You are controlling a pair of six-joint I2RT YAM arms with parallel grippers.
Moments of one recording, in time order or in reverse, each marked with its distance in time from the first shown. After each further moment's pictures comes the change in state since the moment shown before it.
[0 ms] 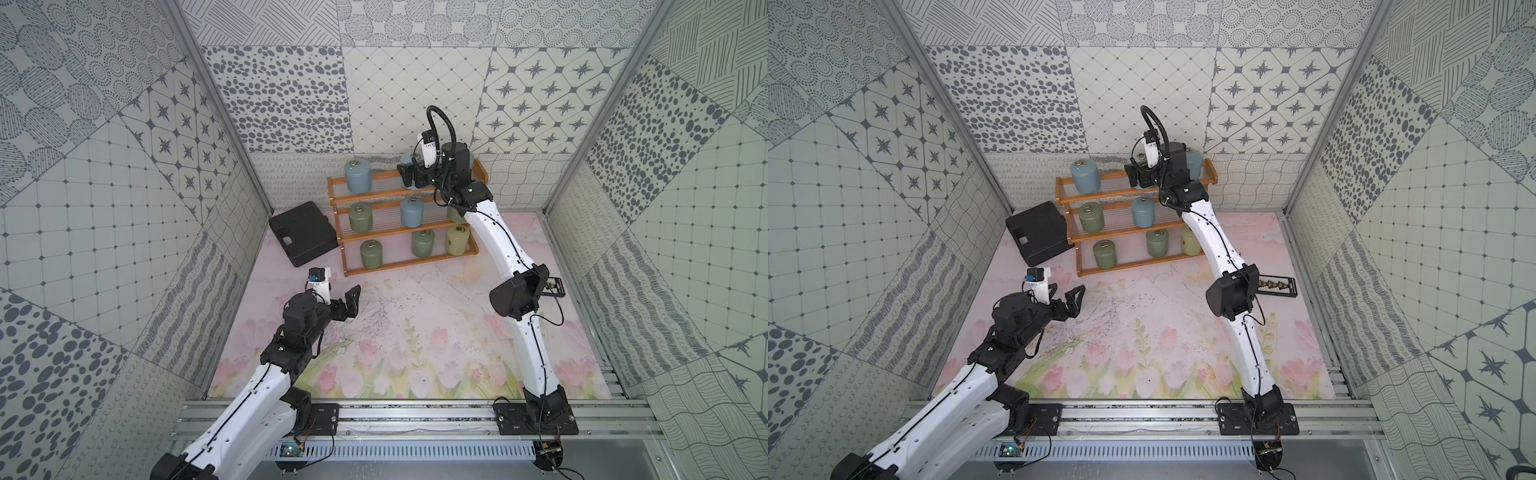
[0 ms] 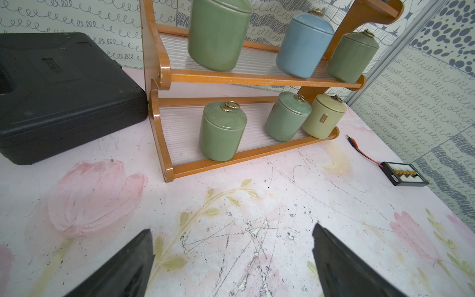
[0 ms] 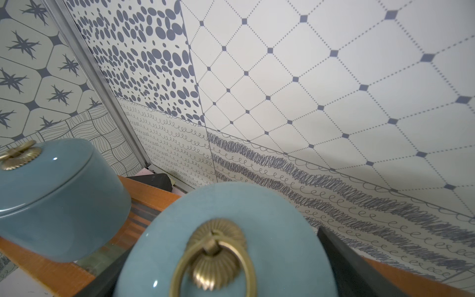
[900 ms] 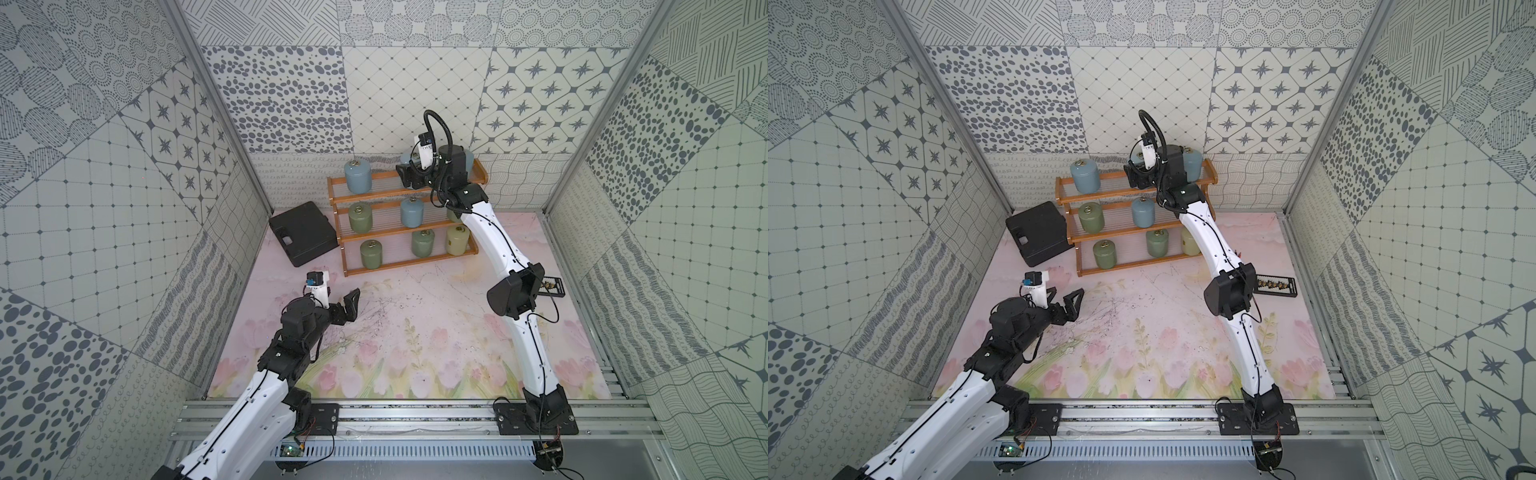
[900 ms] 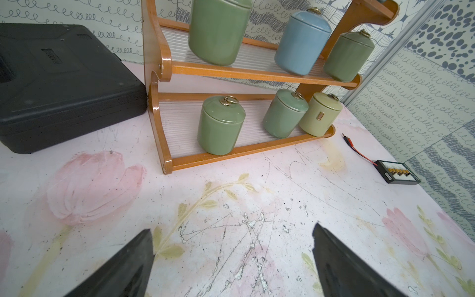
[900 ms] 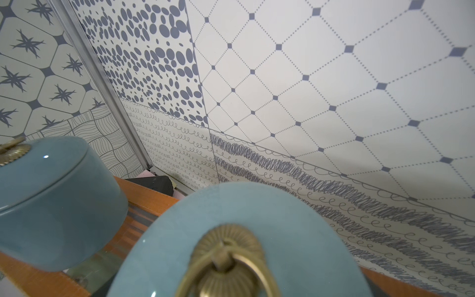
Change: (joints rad) left arm -0.004 -0.066 -0.021 -0.043 0.003 -0.023; right arm 0.000 0.031 0.000 0.047 -0.017 -0.006
